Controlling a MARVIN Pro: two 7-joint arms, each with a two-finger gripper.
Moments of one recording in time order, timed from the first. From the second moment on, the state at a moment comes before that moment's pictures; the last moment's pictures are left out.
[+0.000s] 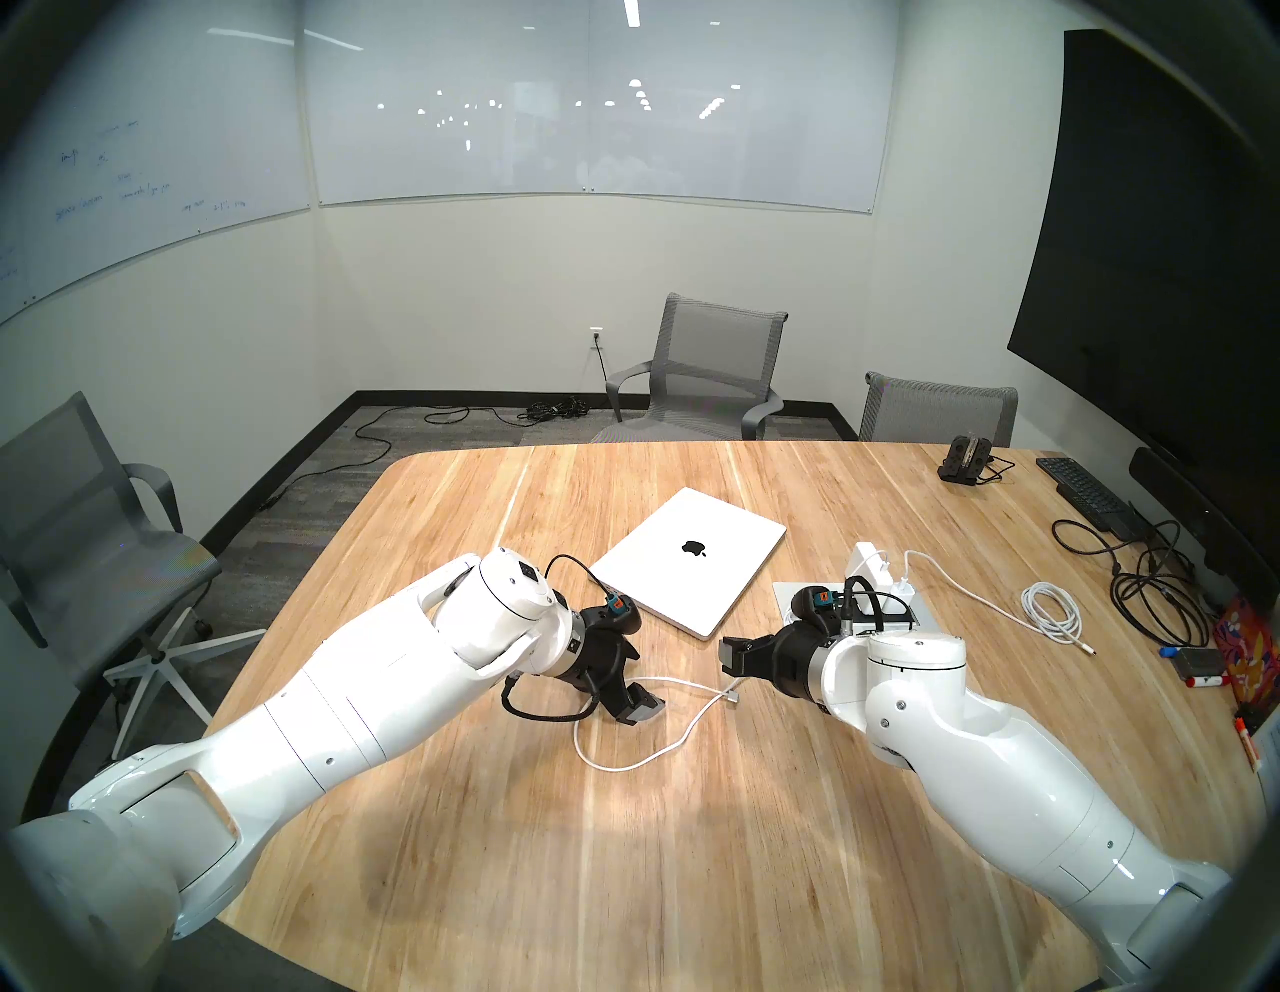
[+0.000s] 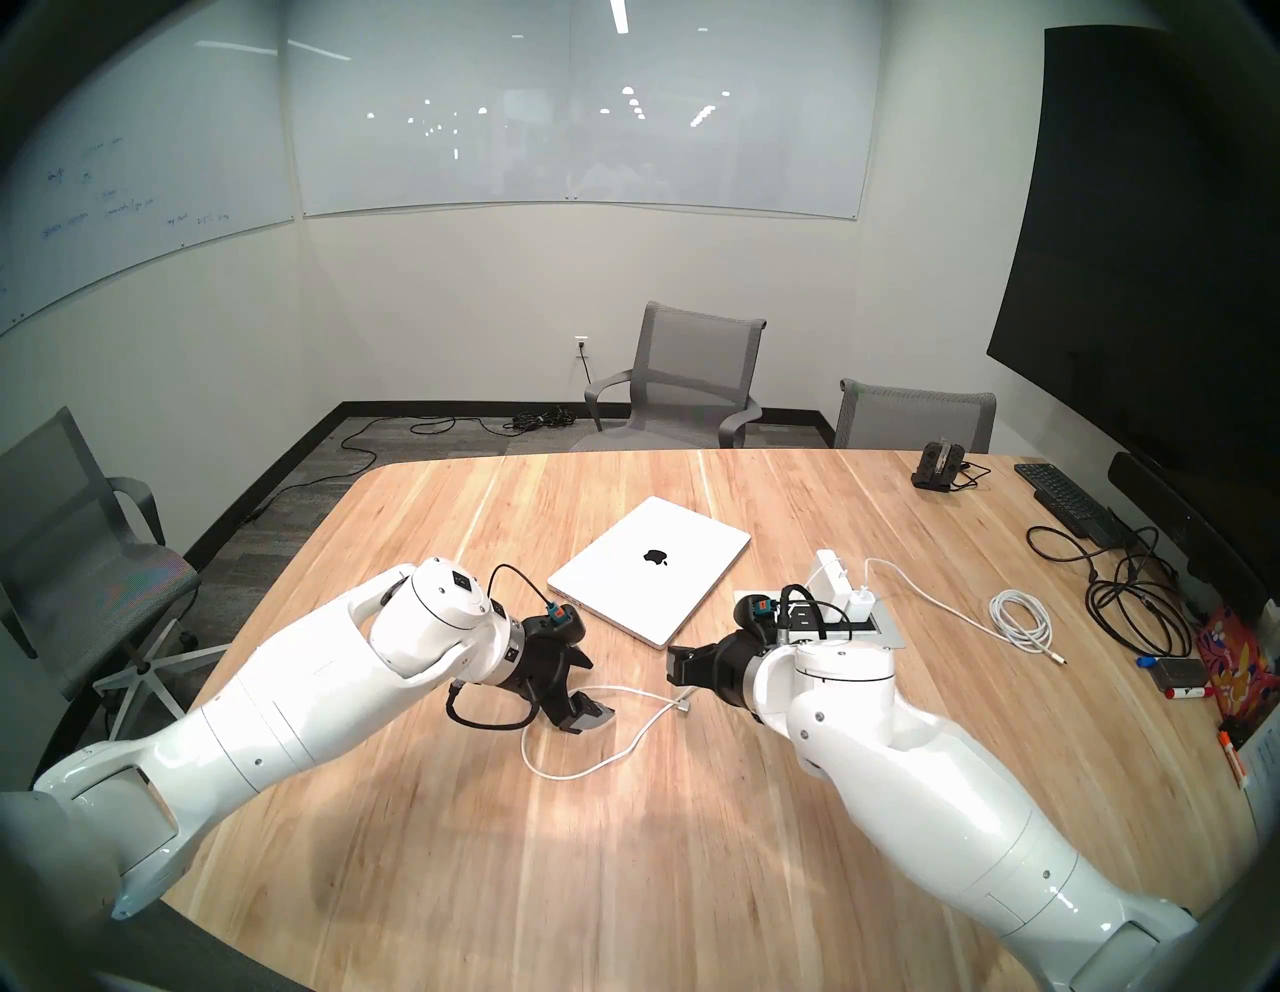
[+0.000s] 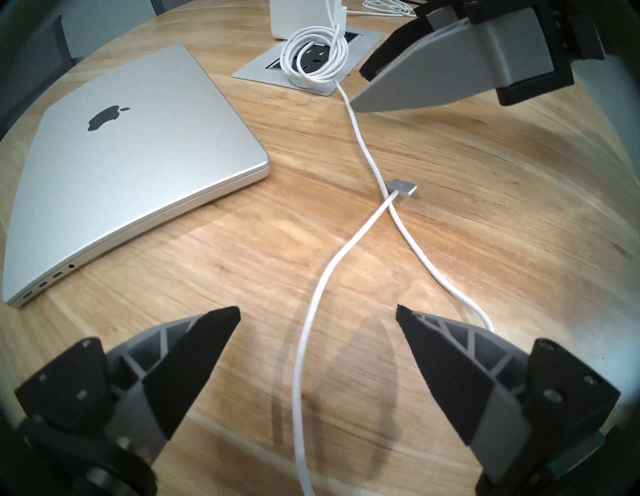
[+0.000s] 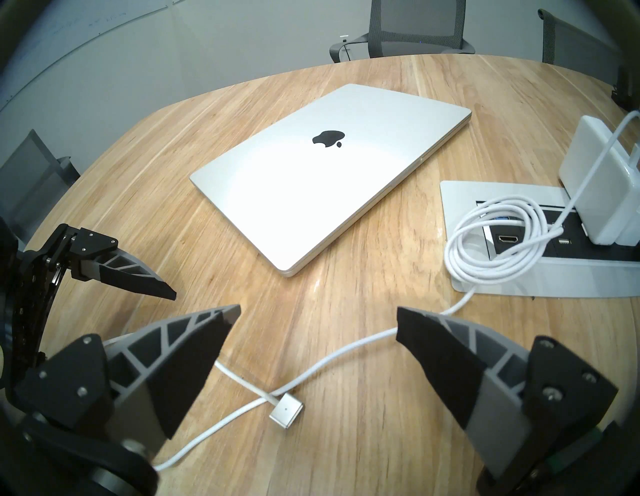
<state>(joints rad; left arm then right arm) 1.03 -1.01 -0.74 -1.50 -0.26 0.70 -0.69 -1.48 -0.90 1.09 -1.92 1.08 0.63 -0.45</state>
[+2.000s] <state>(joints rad) 1.08 -0.95 -0.77 -1.57 -0.28 0.68 -0.65 -1.48 -0.90 1.09 -1.92 1.08 0.63 -0.45</state>
